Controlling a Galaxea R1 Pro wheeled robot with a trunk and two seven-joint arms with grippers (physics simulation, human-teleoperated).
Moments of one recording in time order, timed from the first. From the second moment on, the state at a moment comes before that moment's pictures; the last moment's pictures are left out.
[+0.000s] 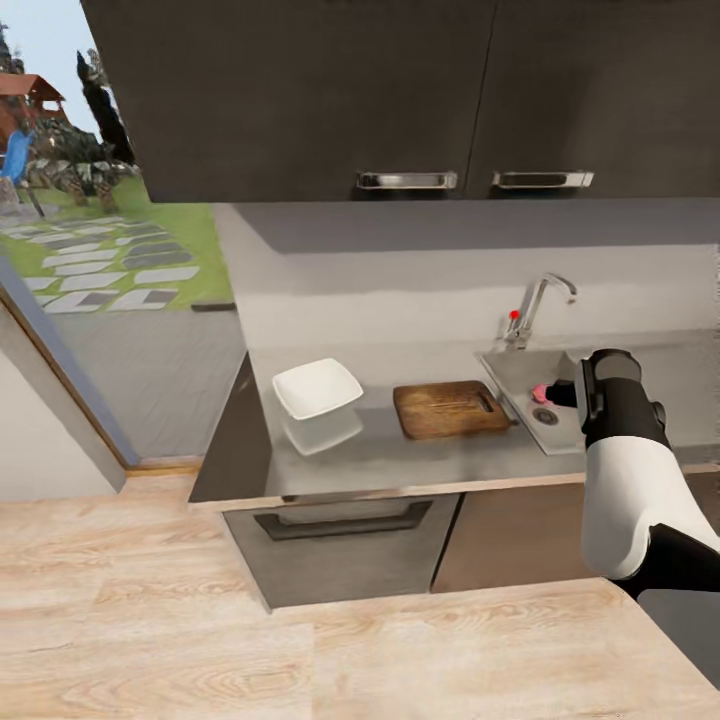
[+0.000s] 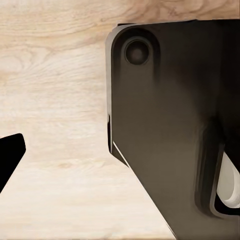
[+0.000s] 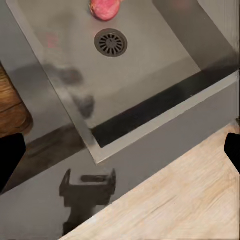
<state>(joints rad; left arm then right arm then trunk) 0.00 0.04 -0.01 -0.09 0.02 -0.29 -0.01 -1.20 -0.09 -0.47 -0.82 0.45 0.99 -0.06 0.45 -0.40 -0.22</state>
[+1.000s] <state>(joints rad) 0.00 0.04 -0.02 -0.09 0.02 -0.29 -0.01 -1.20 -0.08 -0.47 -0.75 0.45 0.98 -0.06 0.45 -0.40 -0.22</state>
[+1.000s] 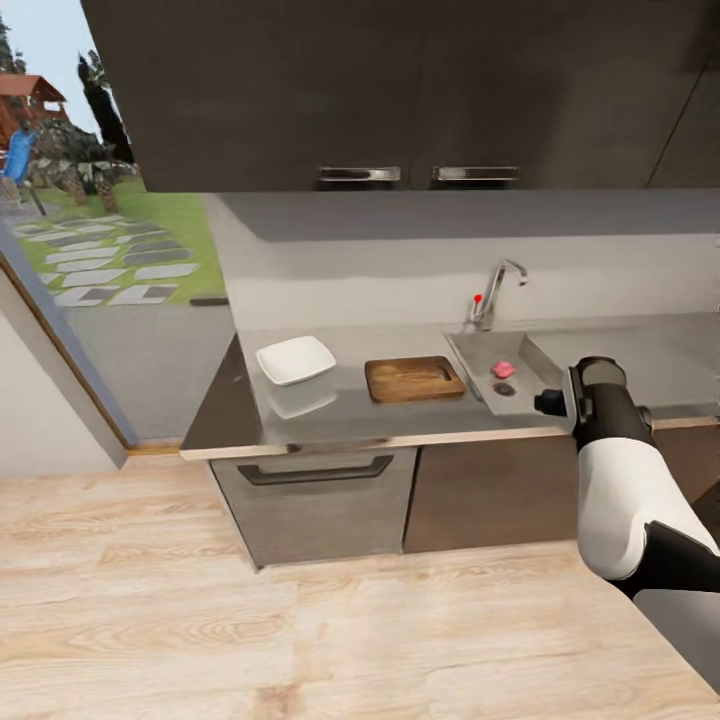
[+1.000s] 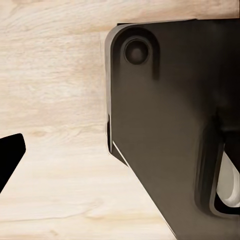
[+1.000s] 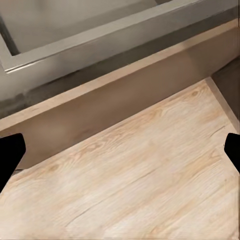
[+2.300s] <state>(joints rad) 0.00 0.03 -0.02 -0.09 0.02 -0.29 0.00 -1.19 -0.13 -0.47 -0.24 0.46 0.60 -0.05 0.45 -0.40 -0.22</state>
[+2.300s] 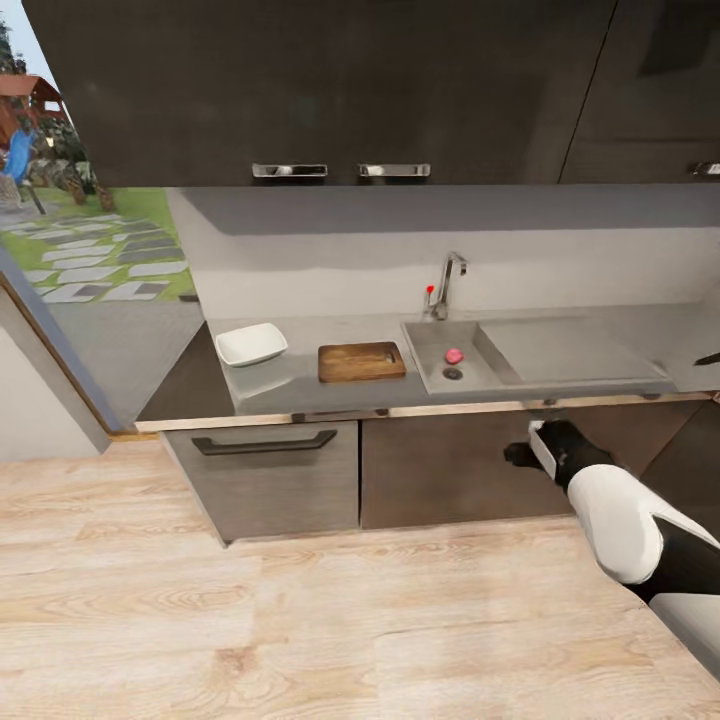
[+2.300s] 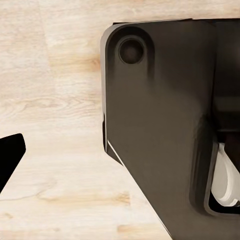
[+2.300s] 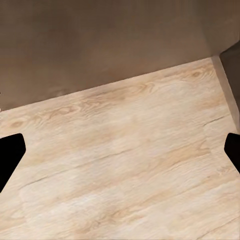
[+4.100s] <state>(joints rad) 0.00 0.03 -0.01 -0.09 0.02 -0.32 0.00 -0.12 -0.01 -0.47 -0.03 0.45 -1.04 -0.06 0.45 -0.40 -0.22</state>
